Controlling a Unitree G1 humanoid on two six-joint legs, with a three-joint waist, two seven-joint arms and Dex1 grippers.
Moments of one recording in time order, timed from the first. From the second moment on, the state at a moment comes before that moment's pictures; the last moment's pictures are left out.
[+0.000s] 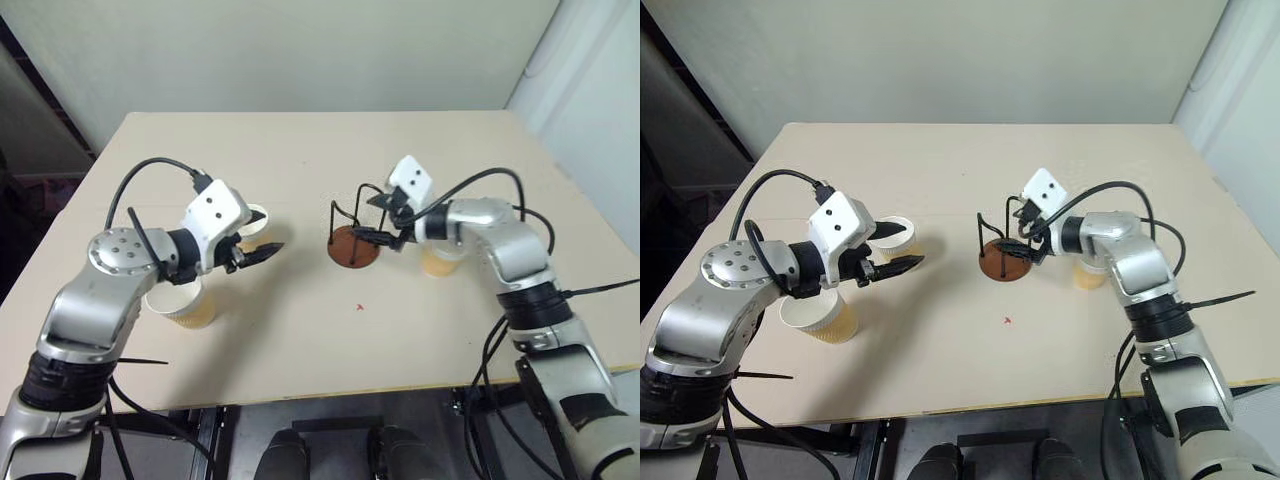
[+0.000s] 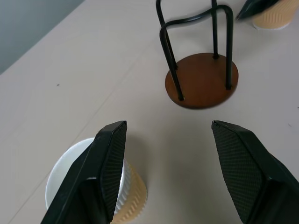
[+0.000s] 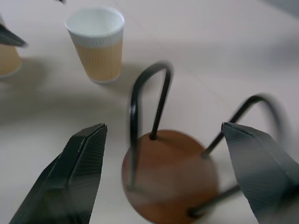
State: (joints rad) left arm -0.45 0.88 0.03 -0.33 -0.32 0.64 -0.81; right arm -0.86 -0.43 0.22 0.12 0.19 0.66 0.85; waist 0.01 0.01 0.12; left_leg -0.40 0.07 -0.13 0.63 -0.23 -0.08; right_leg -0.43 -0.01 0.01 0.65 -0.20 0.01
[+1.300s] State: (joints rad) left arm -0.10 1.20 0.43 -0.45 -0.65 0.60 -1.40; right arm -0.76 -0.60 0.33 0.14 0.28 0.22 1.58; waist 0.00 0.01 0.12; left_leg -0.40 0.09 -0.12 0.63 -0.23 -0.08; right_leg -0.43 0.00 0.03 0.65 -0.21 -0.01
